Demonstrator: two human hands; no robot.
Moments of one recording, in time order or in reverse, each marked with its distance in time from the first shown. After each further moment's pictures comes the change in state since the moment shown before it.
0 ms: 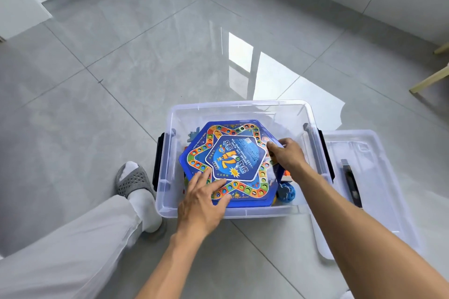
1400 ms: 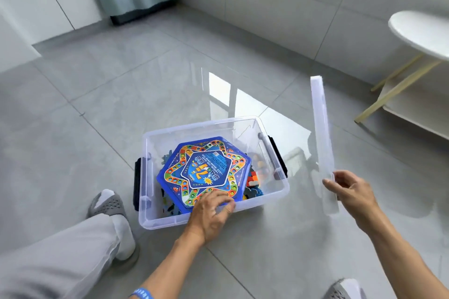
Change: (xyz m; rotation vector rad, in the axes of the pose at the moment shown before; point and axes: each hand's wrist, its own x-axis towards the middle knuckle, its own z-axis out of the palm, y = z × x) left_hand 0.000 0.081 0.016 -0.213 -0.052 0.269; right_hand -0.083 0.074 -0.213 0.157 0.256 -0.222
